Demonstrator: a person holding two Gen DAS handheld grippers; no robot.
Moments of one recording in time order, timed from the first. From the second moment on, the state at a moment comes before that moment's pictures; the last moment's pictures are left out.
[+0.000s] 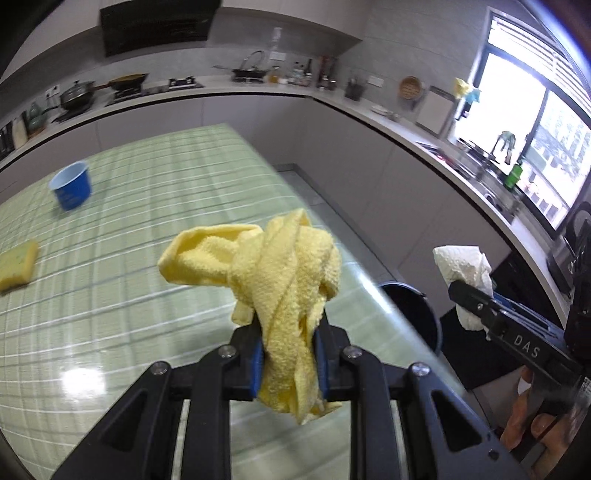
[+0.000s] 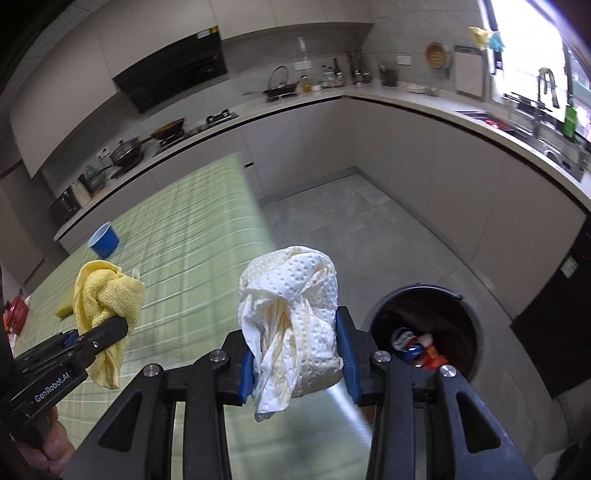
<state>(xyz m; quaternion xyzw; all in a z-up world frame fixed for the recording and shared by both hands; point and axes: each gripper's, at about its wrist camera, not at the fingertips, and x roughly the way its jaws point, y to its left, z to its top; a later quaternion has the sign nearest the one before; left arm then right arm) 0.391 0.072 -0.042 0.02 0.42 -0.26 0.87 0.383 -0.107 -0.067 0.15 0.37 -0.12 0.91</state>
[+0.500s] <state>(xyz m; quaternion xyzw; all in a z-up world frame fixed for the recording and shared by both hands) 0.359 -0.150 -0.089 0.01 0.46 -0.26 0.85 0.339 -0.319 -0.110 0.15 0.42 -0.09 0.89</state>
